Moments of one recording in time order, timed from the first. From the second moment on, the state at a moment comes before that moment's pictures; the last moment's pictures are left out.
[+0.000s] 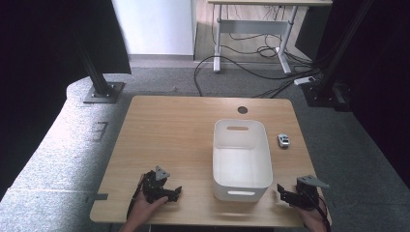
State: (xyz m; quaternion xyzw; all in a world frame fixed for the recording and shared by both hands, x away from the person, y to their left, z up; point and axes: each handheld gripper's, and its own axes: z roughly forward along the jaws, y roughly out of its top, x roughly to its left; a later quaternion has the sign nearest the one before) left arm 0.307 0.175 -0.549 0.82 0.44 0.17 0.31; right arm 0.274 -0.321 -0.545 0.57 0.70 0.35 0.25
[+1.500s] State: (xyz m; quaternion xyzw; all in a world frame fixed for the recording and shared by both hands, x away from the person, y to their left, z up) left arm 0.308 0.175 -0.549 0.82 0.44 0.17 0.31; right arm 0.252 -0.303 -0.481 0.54 0.66 0.45 0.27
